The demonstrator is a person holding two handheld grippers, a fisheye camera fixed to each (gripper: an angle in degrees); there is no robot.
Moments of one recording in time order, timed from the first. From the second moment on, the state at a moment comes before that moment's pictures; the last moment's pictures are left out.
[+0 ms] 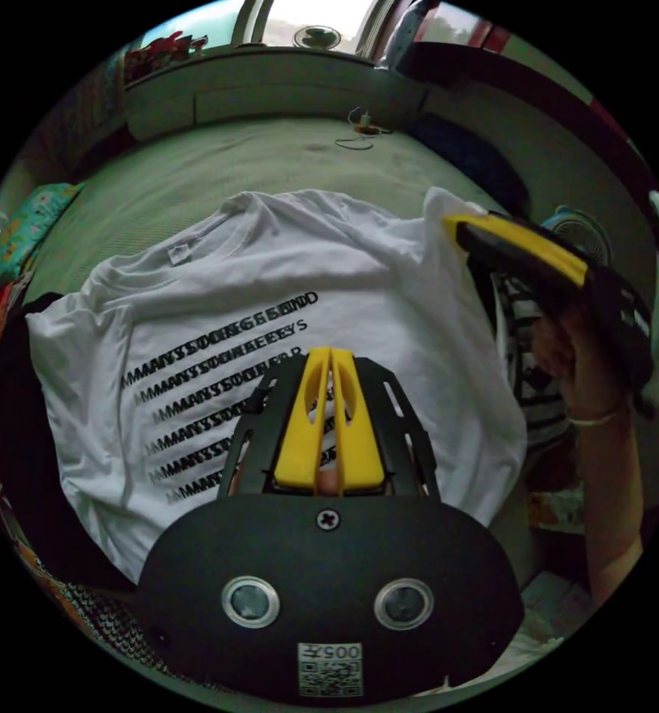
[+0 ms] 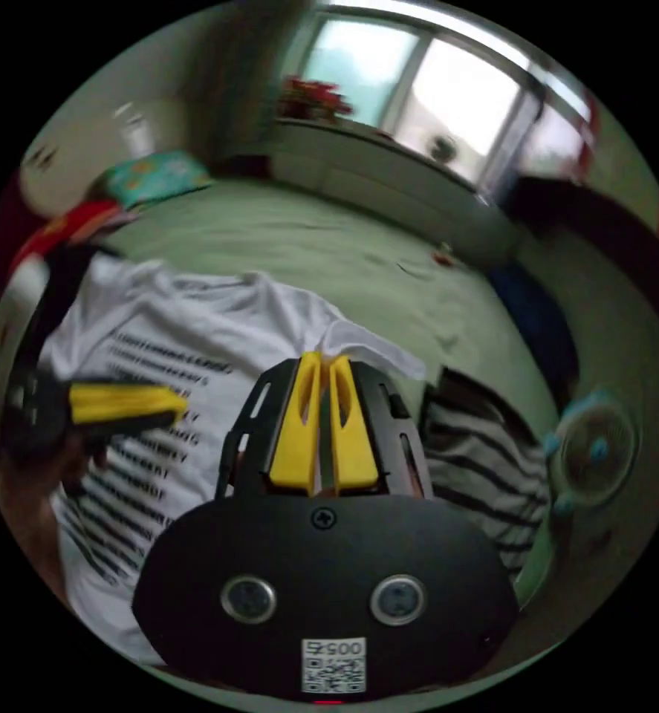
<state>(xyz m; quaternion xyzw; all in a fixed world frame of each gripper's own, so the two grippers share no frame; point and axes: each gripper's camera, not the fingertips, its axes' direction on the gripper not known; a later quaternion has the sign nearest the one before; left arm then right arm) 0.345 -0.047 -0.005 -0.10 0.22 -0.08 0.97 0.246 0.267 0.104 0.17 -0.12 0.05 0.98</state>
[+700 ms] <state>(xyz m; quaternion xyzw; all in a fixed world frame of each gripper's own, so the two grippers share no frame) 0.331 -0.080 0.097 -0.12 0.25 -0.03 0.96 0.317 0.184 0.301 -0.04 -0.27 0.21 0.94</state>
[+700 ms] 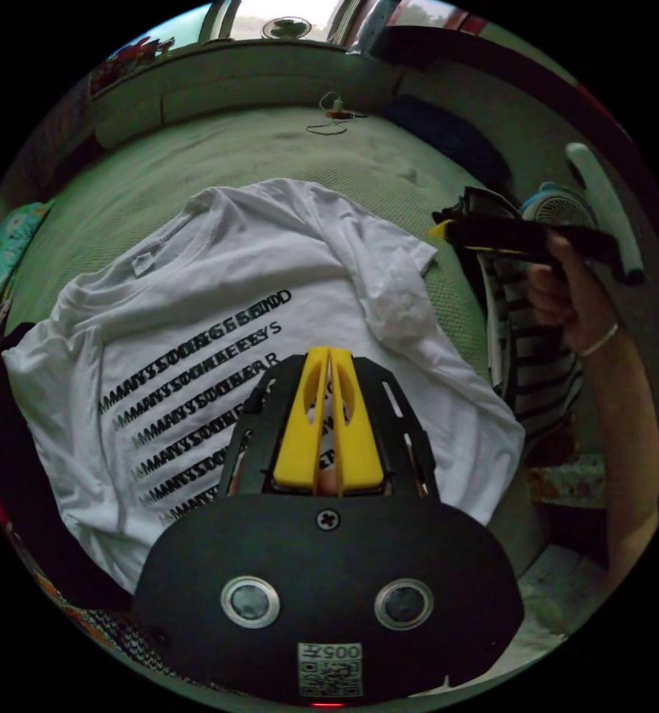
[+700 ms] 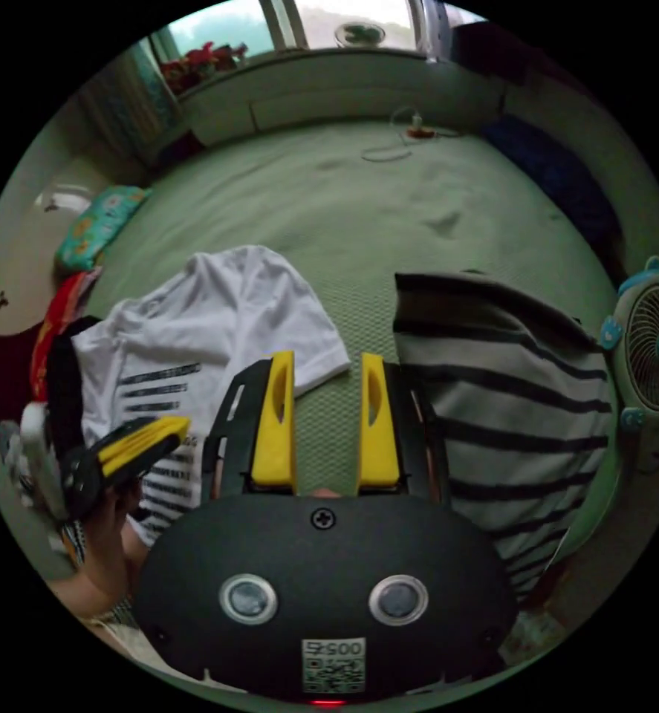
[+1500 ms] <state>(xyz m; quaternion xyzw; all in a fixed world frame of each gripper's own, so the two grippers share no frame) 0.261 -0.086 0.166 -0.11 0.29 -0.09 0.95 0.227 0.005 0.286 0.02 -0.29 0.11 0.95</state>
